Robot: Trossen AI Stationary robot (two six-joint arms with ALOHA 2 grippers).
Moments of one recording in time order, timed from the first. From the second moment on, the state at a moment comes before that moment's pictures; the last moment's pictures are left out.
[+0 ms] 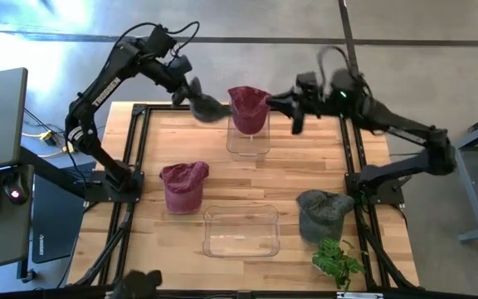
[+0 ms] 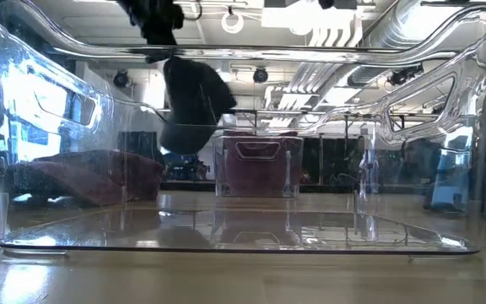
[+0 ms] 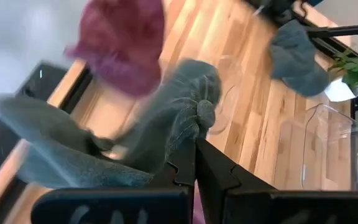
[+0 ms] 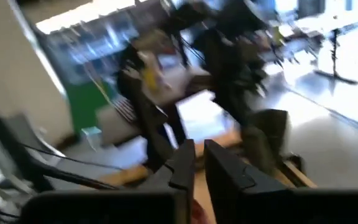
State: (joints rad) left arm 0.89 1.55 1.82 -1.26 0.57 0.29; right arm -0.39 1.26 1.38 -0.21 -0.24 0.28
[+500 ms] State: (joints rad) left arm 0.64 1.55 1.82 -1.00 0.48 0.17; right arm -0.46 1.71 1.87 -0.77 -0.29 0.13
